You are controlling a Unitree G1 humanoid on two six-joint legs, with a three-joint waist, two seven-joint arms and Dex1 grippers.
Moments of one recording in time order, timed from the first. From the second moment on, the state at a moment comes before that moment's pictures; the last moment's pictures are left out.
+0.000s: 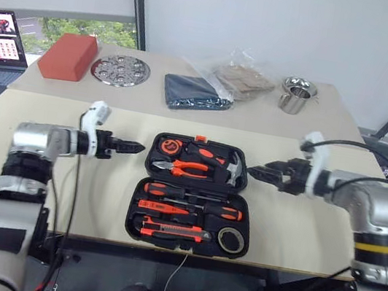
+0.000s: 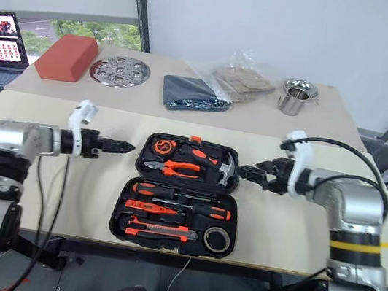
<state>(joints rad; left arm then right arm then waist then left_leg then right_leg) -0.95 0.61 0.06 0.76 -0.34 0.90 -0.99 -0.79 -0.62 -0.05 0.25 0.41 1.05 0.81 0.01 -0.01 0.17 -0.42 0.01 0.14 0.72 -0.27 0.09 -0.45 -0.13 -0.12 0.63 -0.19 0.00</state>
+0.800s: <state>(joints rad) -0.94 0.51 0.08 0.68 -0.28 0.79 -0.92 -0.86 -0.49 0.02 0.37 0.27 0.88 0.68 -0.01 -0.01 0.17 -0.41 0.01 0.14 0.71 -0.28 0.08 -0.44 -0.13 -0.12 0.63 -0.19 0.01</state>
